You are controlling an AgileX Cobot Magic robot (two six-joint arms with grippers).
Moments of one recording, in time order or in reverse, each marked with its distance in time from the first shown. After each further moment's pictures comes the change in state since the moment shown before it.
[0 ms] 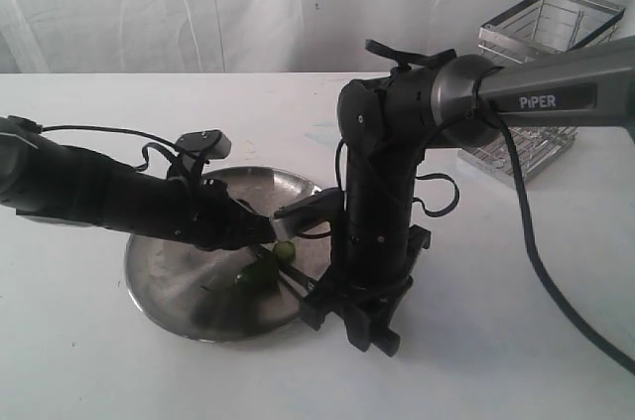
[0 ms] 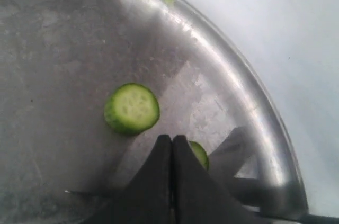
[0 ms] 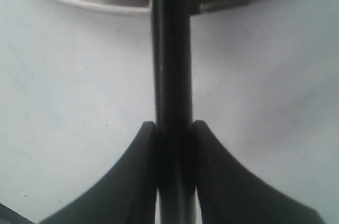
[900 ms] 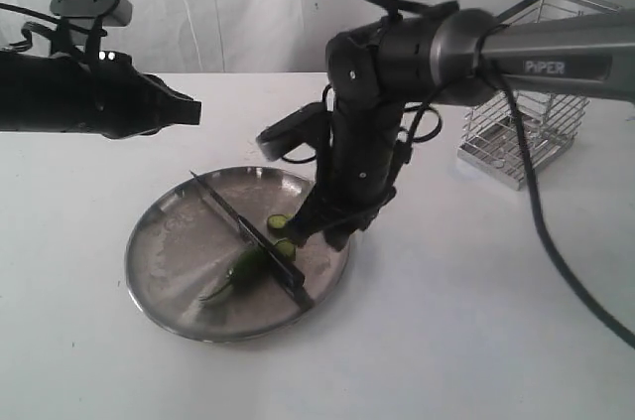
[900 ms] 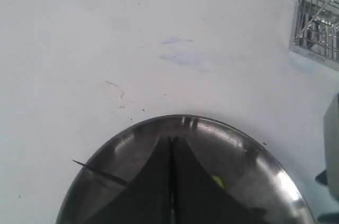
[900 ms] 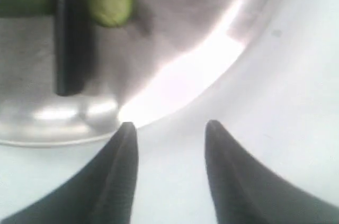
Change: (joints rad) left arm 0.085 -0.440 0.035 0.271 -0.269 -0.231; right arm 0.000 -0.018 -0.150 -0.218 -0.195 0.120
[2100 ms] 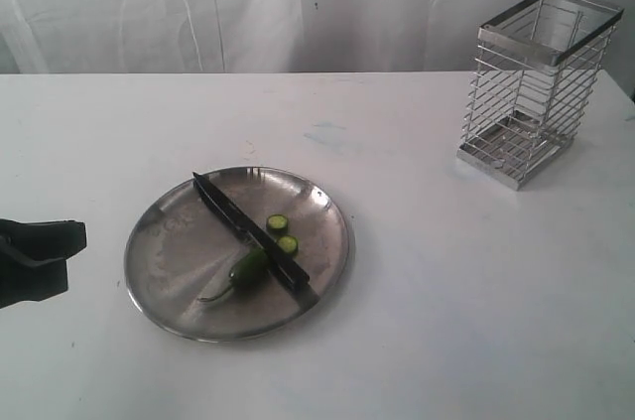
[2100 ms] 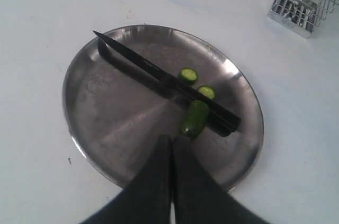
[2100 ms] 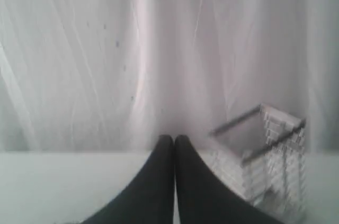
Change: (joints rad) left arm 0.004 -0.678 0.632 -0.084 -0.049 -0.082; right arm -0.377 -1.627 0.831 -0.017 -0.638 0.331
